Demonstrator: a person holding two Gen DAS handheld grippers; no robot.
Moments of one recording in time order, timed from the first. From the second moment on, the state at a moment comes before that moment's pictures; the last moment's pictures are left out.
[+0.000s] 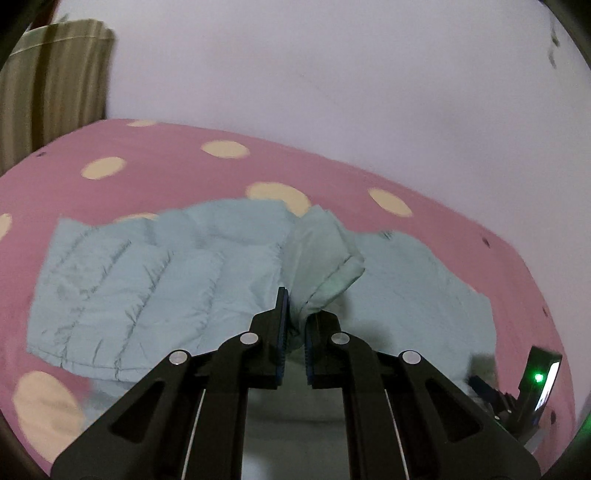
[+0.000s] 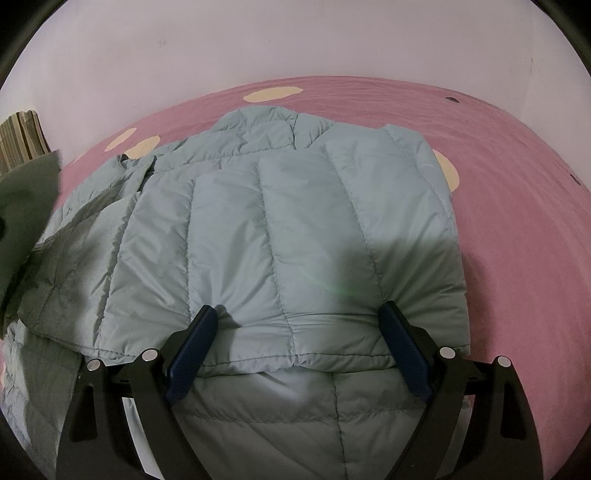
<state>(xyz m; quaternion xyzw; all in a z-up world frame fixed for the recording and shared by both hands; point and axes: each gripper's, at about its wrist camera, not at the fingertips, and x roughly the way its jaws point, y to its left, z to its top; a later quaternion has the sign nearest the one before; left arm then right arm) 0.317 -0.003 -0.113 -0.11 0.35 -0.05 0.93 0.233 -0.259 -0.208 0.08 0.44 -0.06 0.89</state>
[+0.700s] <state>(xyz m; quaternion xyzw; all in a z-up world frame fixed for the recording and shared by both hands) 0.239 0.025 -0.117 -0.04 0.35 -0.04 0.93 0.227 -0.256 -0.180 0.14 0.42 -0.04 0.90</state>
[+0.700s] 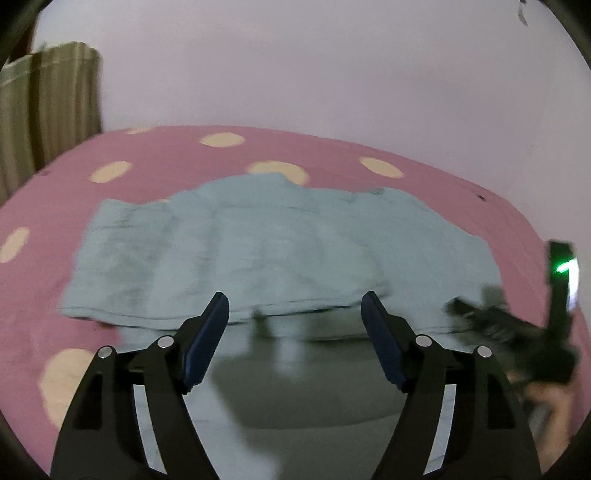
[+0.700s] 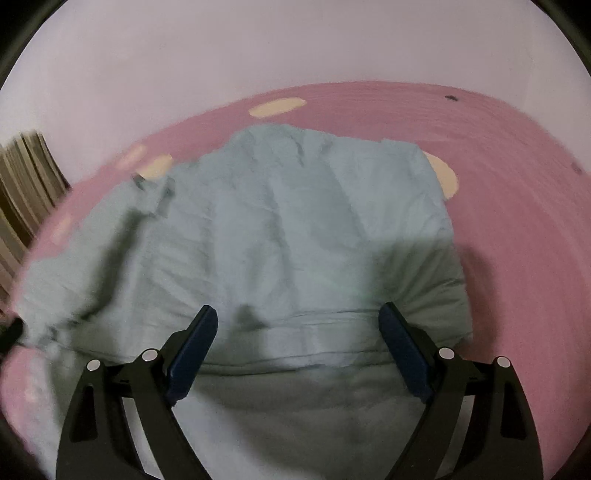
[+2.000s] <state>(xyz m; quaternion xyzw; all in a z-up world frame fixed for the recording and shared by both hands) 0.271 0.114 -0.139 -0.07 0.38 0.04 0.92 0.252 -0.301 -0.178 0.18 0.43 -0.06 0.88</state>
